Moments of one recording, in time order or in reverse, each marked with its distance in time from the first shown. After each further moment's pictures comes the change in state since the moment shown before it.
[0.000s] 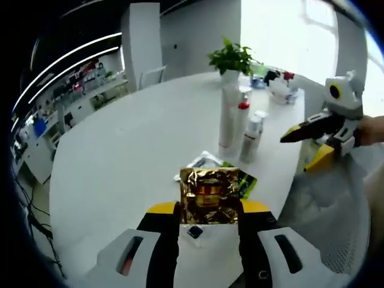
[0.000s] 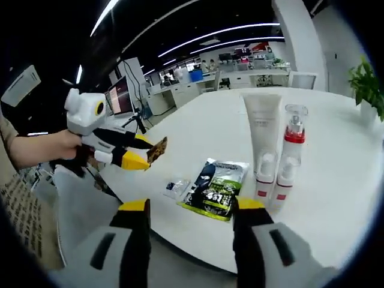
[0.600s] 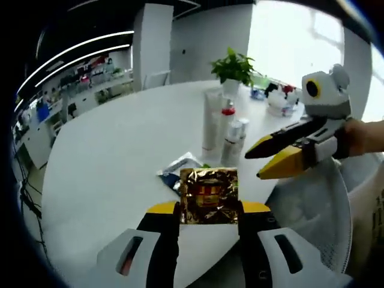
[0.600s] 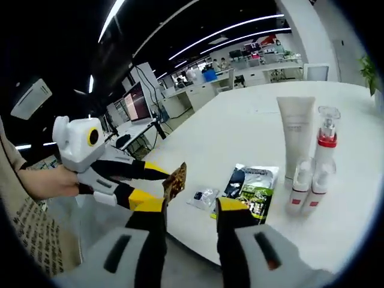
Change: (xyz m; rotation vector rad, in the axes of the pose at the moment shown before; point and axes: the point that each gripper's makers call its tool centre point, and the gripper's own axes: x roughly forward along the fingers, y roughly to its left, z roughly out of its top) left arm -0.011 -0.042 -0.005 -0.064 -0.046 -0.008; right arm 0.019 0.035 0.018 0.068 -0.014 0.132
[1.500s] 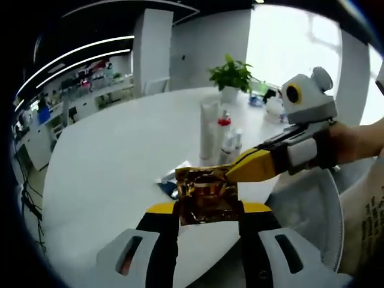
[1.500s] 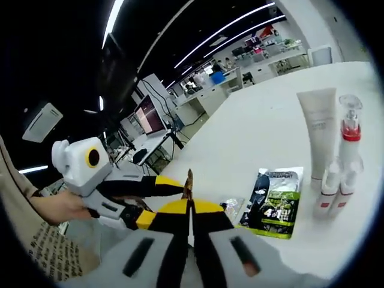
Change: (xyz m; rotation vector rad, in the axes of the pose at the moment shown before) left arm -0.008 -0.003 0.015 -0.018 -0.041 -0.013; right arm 0.017 0.020 0.019 0.110 -0.045 0.130
